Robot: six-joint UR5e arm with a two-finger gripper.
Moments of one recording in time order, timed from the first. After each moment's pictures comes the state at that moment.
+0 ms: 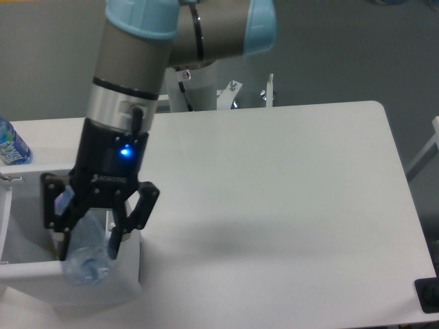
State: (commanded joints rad) arm 2.15 -1.92 -1.27 -0.75 1.14 -0.31
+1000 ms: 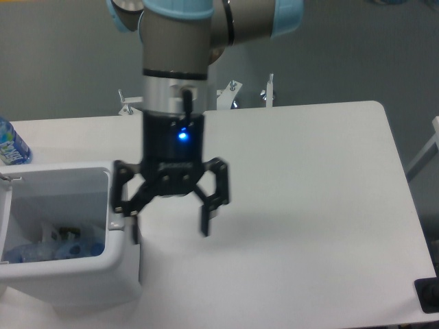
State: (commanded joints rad) arm 2.33 -1.79 -1.39 -0.88 1.44 0.14
